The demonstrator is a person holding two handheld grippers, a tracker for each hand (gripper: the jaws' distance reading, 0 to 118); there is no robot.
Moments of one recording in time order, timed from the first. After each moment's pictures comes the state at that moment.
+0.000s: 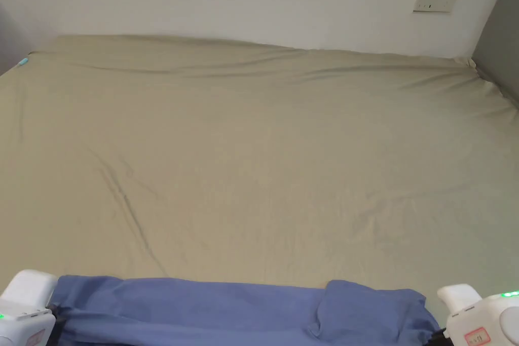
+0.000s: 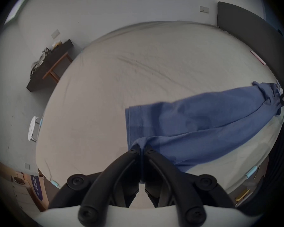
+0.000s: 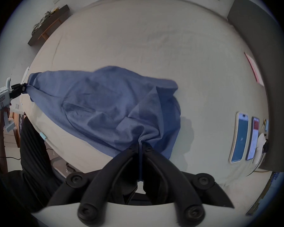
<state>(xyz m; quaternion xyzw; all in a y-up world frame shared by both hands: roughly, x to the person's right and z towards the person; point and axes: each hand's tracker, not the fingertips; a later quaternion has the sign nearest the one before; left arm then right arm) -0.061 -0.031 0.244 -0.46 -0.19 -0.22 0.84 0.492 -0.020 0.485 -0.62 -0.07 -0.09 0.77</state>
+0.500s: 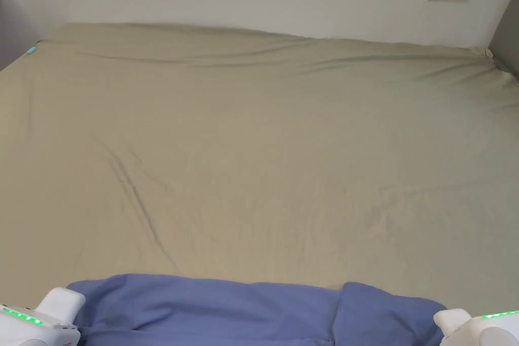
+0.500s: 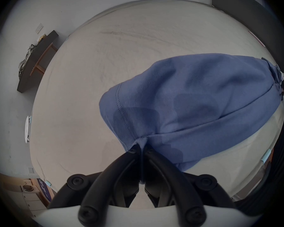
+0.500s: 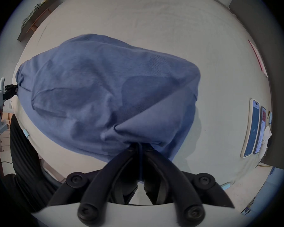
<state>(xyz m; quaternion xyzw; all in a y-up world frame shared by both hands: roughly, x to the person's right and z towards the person) -0.056 -0.084 0.233 -0.52 -0.20 -0.26 0.79 0.483 -0.079 0.472 -0.67 -0.09 -0.08 0.73</state>
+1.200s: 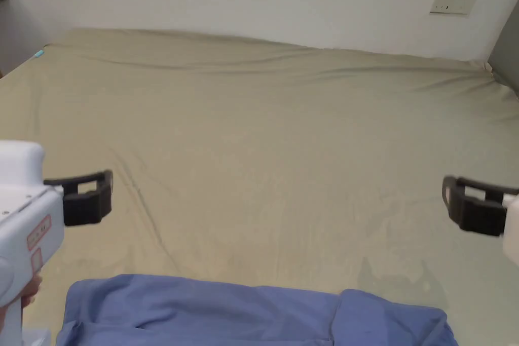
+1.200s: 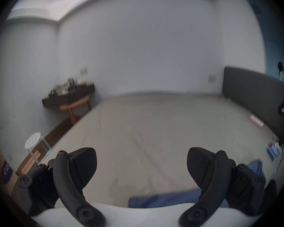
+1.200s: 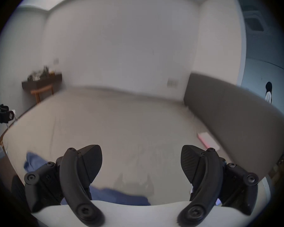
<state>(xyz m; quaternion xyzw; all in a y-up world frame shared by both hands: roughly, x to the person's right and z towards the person) -0.022 0.141 0.262 -0.15 -0.18 -0.05 0.97 0.420 0.178 0.472 -0.18 -0.24 0.04 0.95</state>
